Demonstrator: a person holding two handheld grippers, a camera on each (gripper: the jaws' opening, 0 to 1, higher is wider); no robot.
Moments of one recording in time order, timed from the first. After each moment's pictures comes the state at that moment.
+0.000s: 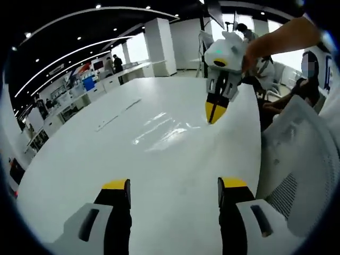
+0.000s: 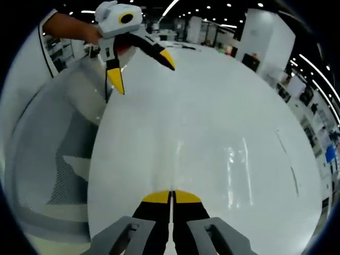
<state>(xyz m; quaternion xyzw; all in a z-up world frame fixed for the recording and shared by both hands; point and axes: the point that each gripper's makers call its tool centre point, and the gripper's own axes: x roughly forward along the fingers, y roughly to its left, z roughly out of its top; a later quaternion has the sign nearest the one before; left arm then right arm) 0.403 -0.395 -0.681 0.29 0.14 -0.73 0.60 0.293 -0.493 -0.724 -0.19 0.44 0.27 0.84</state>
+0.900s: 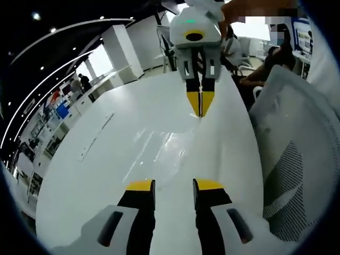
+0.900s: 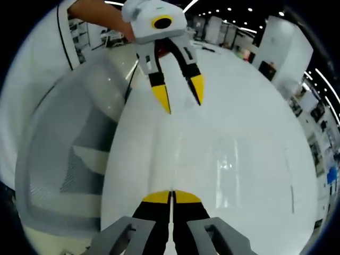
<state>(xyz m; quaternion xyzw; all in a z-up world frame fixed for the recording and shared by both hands) 0.381 -0.418 -0.690 0.37 0.07 -0.78 0.49 0.289 -0.471 -0.704 -0.23 0.44 0.32 0.81</state>
